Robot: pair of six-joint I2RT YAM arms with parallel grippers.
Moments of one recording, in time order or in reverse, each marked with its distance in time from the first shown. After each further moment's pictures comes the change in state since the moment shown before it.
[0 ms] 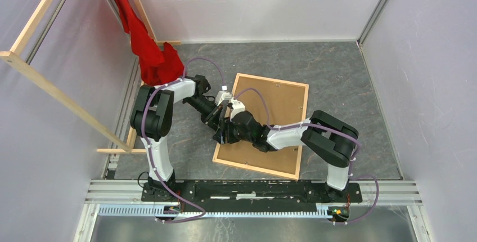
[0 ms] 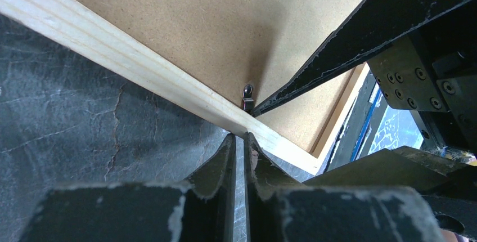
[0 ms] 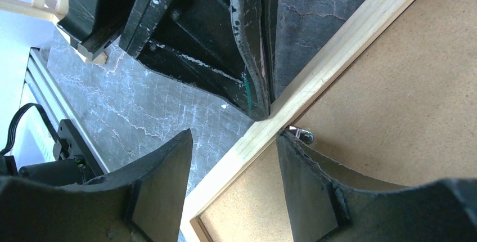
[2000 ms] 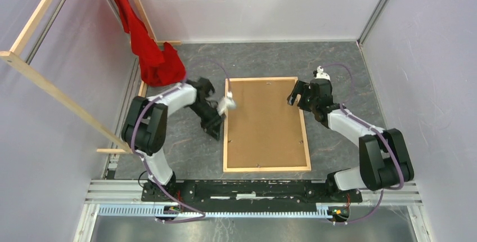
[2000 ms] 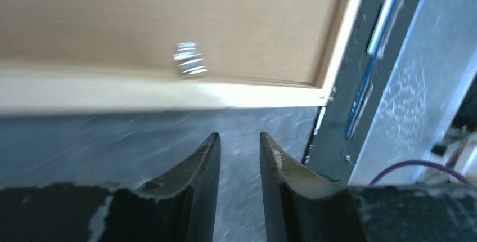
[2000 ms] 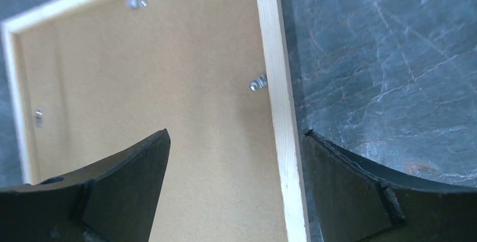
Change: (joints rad) left arm -0.138 -0.201 -0.155 -0.029 -0.108 0.065; right arm -0.799 -0.433 -0.182 -0.413 0.006 -0.233
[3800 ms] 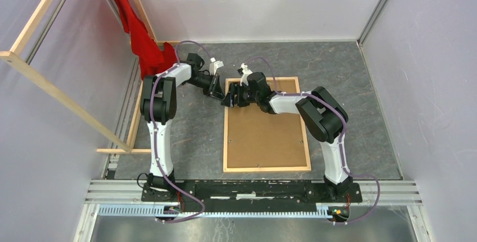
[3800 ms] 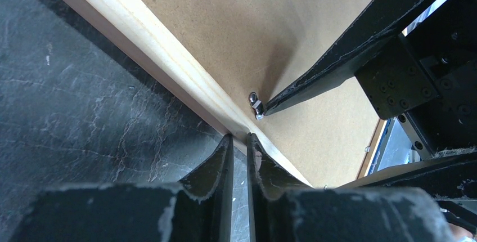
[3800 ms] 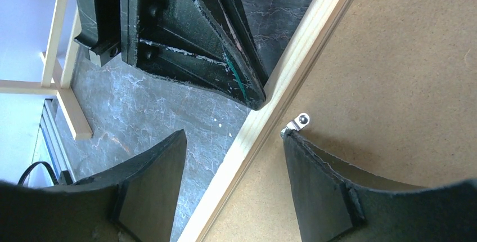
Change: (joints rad) left arm 0.264 0.503 0.576 0.254 0.235 -0.501; right arm 0.427 0.669 0.536 0.306 -0.399 0.072
